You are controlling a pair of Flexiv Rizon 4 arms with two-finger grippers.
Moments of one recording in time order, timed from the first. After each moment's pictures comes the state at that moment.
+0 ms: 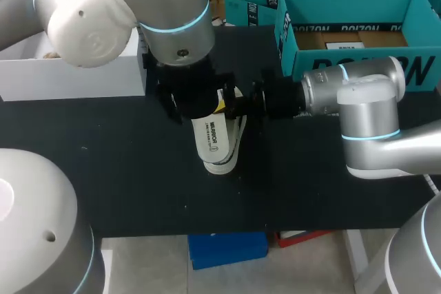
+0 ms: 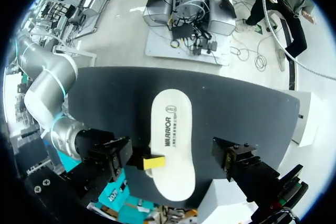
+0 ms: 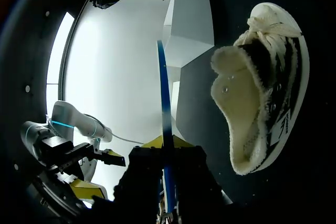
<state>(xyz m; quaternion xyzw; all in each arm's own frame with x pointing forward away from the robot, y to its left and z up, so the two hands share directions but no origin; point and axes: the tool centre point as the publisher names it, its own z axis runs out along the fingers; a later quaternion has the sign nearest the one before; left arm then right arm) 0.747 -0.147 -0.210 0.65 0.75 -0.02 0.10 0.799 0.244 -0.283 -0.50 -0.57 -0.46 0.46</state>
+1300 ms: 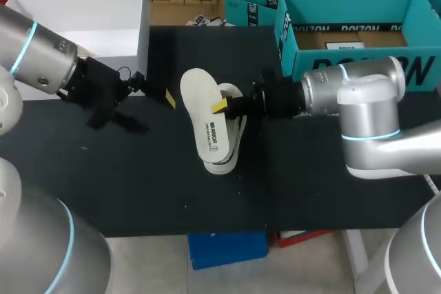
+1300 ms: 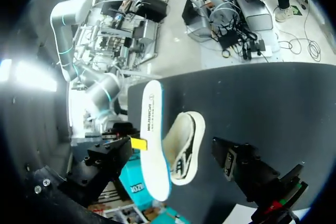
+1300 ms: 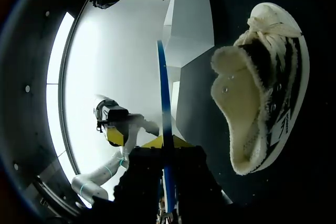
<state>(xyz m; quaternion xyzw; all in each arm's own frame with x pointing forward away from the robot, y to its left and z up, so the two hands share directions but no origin) 0.772 -0.061 -0.250 0.62 0.66 -0.30 0.31 0.799 0.244 -0.283 -0.50 -0.57 -0.46 0.46</state>
